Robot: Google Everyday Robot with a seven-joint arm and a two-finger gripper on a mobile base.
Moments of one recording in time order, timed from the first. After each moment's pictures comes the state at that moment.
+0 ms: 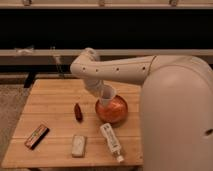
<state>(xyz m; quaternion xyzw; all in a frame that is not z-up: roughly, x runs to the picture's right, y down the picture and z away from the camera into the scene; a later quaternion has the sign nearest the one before) -0.032 0.040 0.795 -0.25 -0.14 -0.69 0.66</state>
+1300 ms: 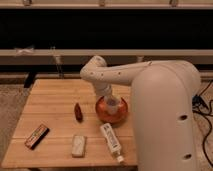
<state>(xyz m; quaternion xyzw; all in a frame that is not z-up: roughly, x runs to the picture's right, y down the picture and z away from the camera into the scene) 0.018 0.052 0.823 -0.30 -0.11 -0.65 0.69</state>
